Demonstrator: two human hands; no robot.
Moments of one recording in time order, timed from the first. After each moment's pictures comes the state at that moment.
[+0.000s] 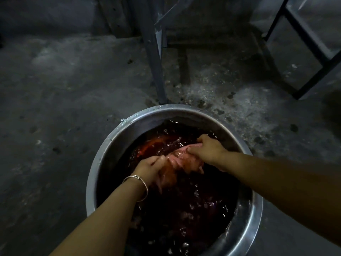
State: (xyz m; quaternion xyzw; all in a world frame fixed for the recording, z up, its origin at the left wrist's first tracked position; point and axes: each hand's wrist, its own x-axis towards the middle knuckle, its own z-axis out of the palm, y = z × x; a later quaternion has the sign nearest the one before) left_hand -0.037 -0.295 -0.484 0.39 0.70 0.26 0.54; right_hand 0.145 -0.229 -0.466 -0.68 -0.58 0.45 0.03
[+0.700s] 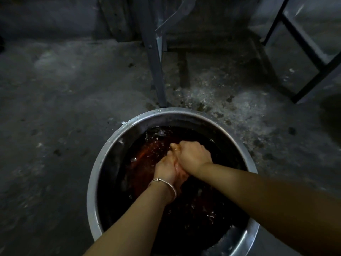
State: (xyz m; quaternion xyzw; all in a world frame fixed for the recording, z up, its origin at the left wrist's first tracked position) left_hand 0.021 -0.289 -0.466 0.10 0.63 0.41 0.65; right_hand 0.103 -0.248 -0.446 -0.63 -0.70 0.33 0.02
